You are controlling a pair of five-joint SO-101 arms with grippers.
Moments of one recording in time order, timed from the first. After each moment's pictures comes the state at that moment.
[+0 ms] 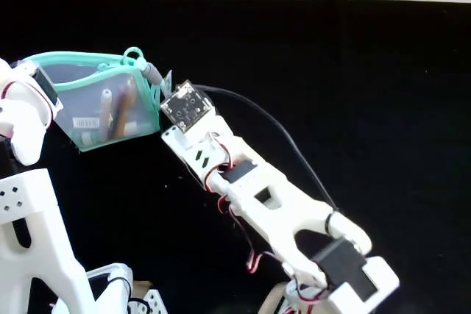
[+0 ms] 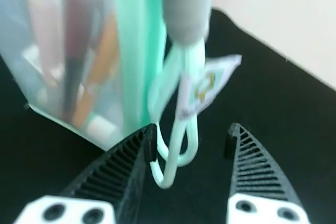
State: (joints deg) left arm -23.3 -23.9 22.9 56.5 14.5; right arm -40.5 -5.3 46.3 -14.4 11.5
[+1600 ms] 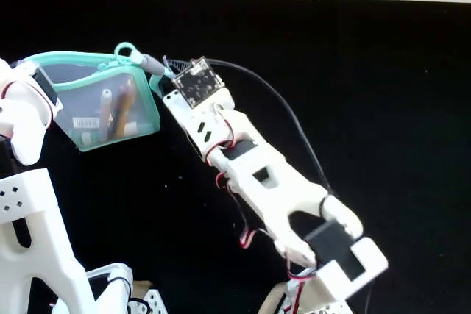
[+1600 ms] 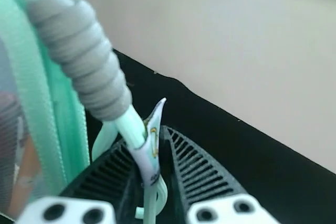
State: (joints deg) left arm -23.3 -23.9 22.9 56.5 14.5; right arm -36.0 -0.4 37.2 -25.9 11.5
